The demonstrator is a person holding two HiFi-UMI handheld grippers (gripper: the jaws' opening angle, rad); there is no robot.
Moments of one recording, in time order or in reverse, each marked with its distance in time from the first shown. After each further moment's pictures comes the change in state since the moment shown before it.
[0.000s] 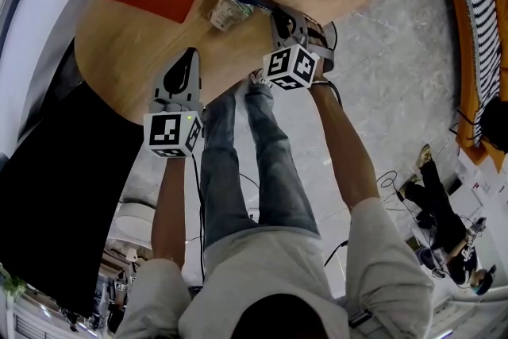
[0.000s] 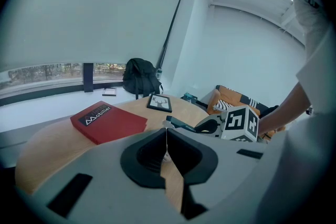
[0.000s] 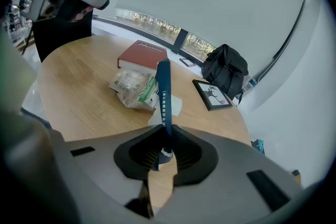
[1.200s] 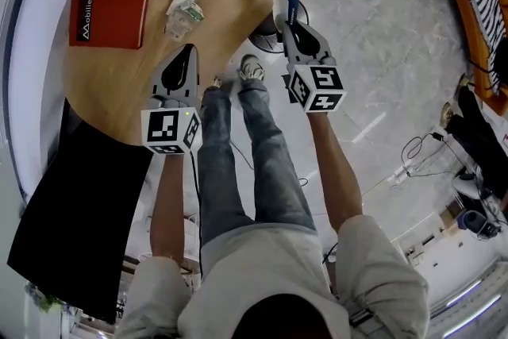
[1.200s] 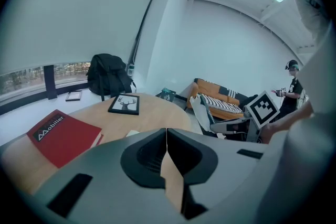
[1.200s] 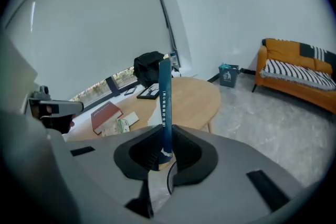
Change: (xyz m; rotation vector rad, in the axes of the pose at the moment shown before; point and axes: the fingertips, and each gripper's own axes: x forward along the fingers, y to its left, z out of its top) left arm 0.061 -0.101 0.009 0.139 0.044 -0.211; right arm -0.119 -0.056 -0.117 1.089 -0.184 -0.134
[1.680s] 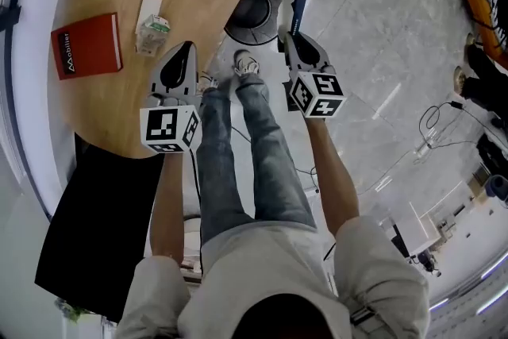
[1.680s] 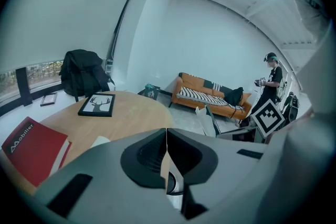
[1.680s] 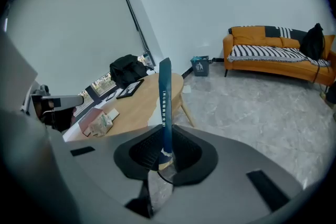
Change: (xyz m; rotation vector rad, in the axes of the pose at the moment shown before) left arm 0.046 -0.065 0.003 0.091 0.052 -0.149; right arm -0.057 -0.070 -0.063 0.242 0.008 -0.154
